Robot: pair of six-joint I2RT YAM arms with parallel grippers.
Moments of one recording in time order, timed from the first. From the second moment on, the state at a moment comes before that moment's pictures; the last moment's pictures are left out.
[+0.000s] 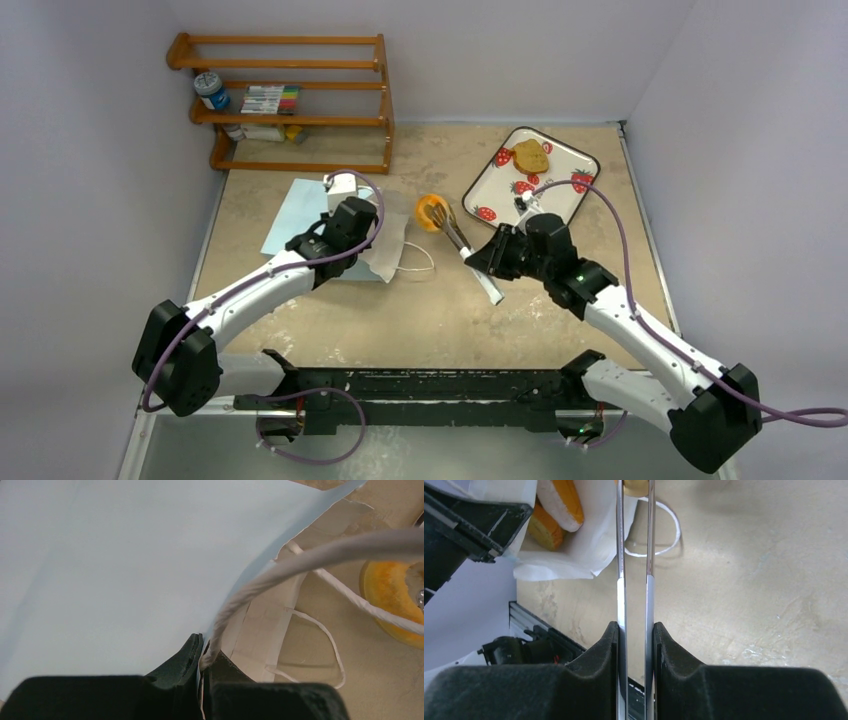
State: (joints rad) left arm -0.64 1.28 0.88 -0.36 -0.58 -0.56; right arm 0.56 0.98 0.71 -0.30 -0.18 0.77
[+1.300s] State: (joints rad) left arm -0.63 1.14 0.86 -0.42 -0.43 -0.46; right arm -0.06 1.36 0.77 -0.02 0.06 0.88
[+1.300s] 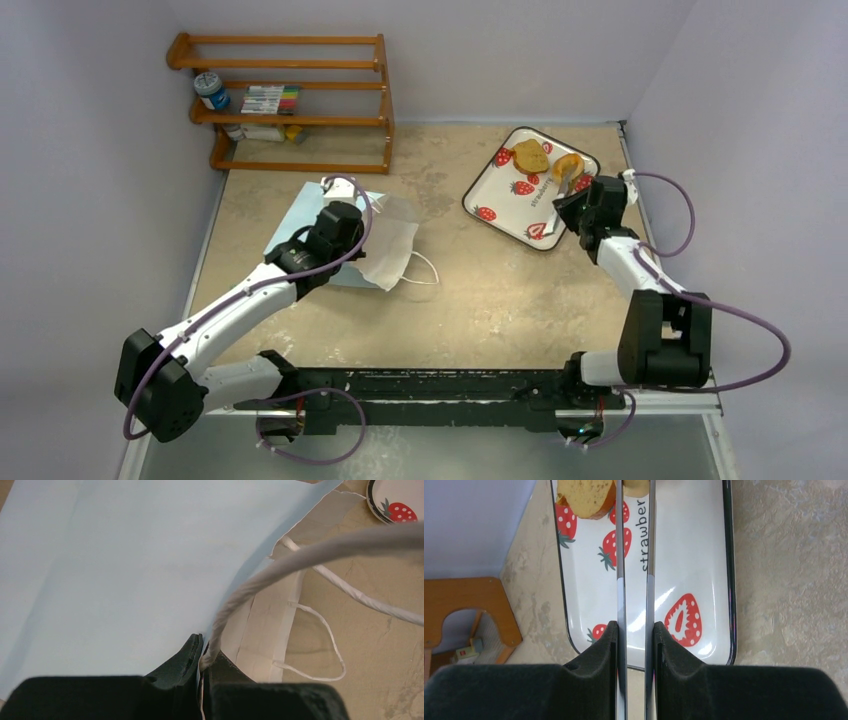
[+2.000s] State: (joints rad) left arm -0.63 1.14 0.84 -0.40 -0.41 -0.45; right arm -0.12 1.49 0.82 0.04 -0.04 0.89
